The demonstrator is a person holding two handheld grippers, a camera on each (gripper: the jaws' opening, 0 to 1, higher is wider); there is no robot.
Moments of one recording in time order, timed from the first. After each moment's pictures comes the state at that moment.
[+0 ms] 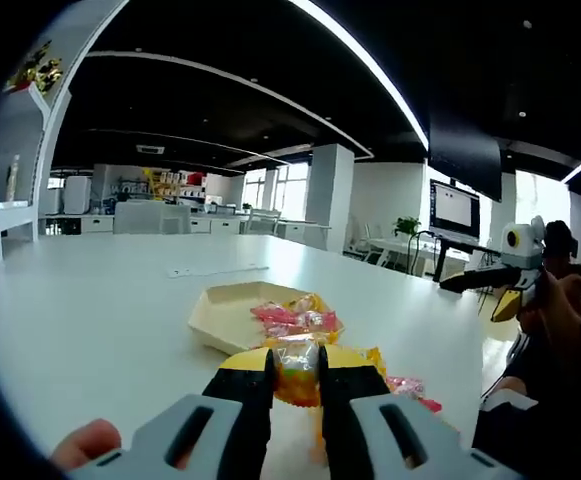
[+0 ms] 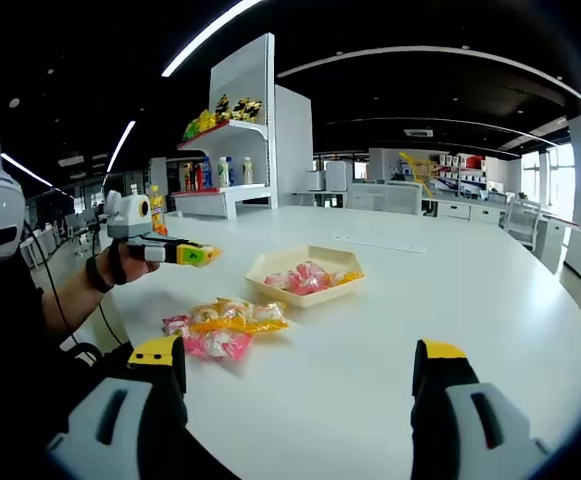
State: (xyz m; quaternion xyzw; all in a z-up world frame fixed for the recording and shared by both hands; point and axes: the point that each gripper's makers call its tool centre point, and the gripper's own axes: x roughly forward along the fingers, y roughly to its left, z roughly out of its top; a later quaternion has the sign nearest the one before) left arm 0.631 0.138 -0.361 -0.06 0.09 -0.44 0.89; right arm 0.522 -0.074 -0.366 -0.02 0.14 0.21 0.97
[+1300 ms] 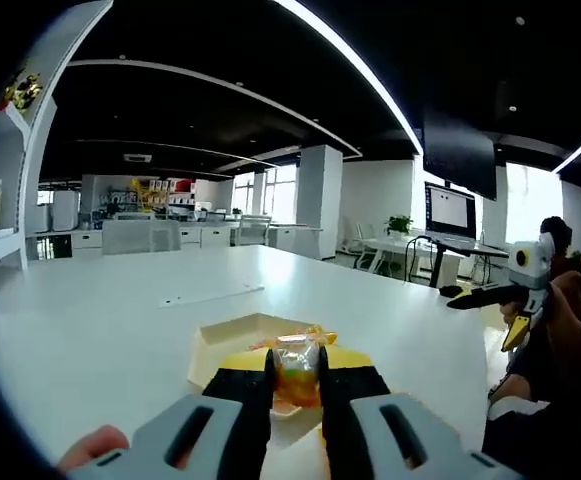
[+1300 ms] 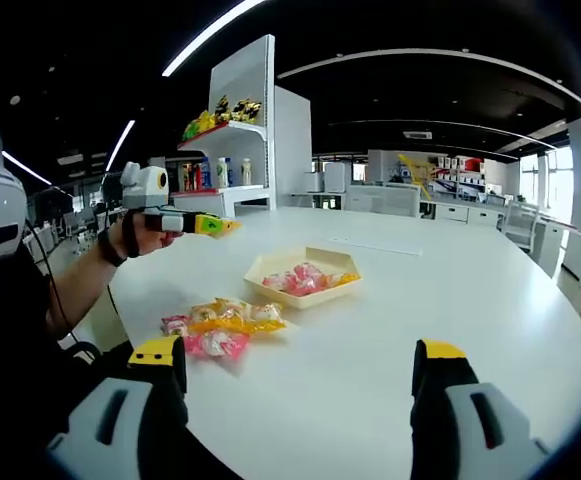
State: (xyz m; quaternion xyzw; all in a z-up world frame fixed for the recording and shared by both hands) left arm 0.665 0.113 -0.325 0.00 0.08 -0.45 0.89; right arm 0.518 -0.077 -0.363 -0.03 0.14 0.21 0.97
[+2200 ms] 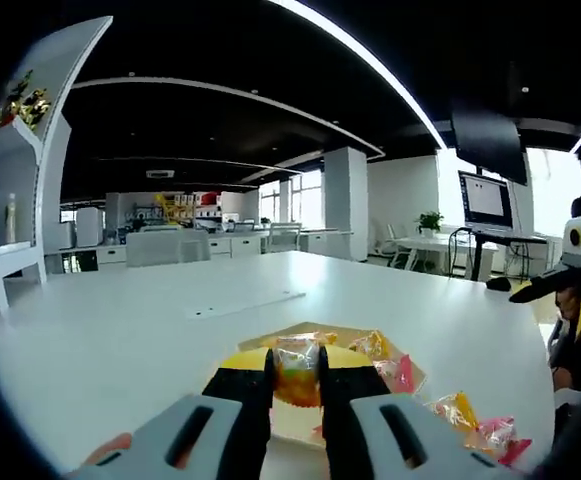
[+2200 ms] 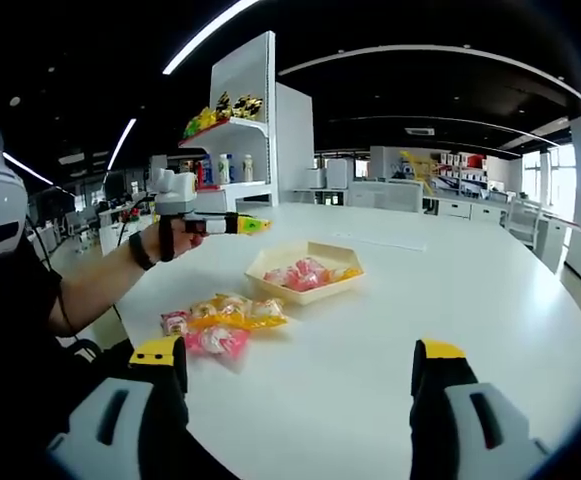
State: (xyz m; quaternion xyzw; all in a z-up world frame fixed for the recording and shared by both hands) left arm 0.735 0.104 -0.352 0.02 0.05 -0.39 0.92; right arm 0.523 -0.074 -0.372 -0.02 0.15 0.22 0.96
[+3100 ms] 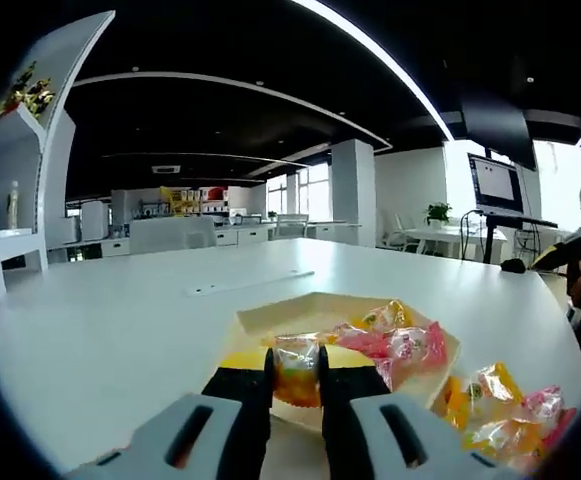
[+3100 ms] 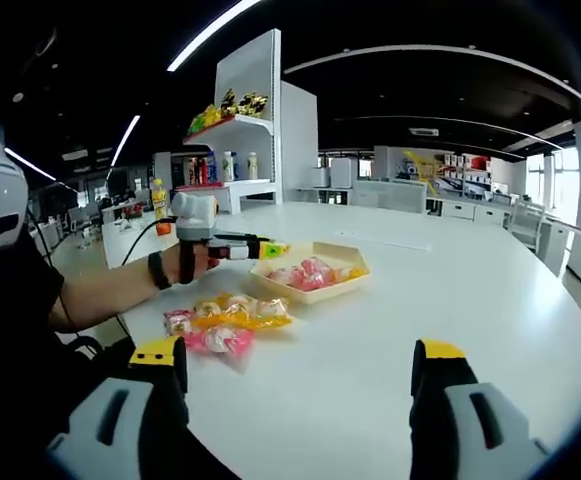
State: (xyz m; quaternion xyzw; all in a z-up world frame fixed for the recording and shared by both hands) left arm 0.743 0.093 -0.398 0.03 0.05 -0.37 0.93; right arm 0.521 -0.070 -0.371 -0.03 0.15 0.22 0.96
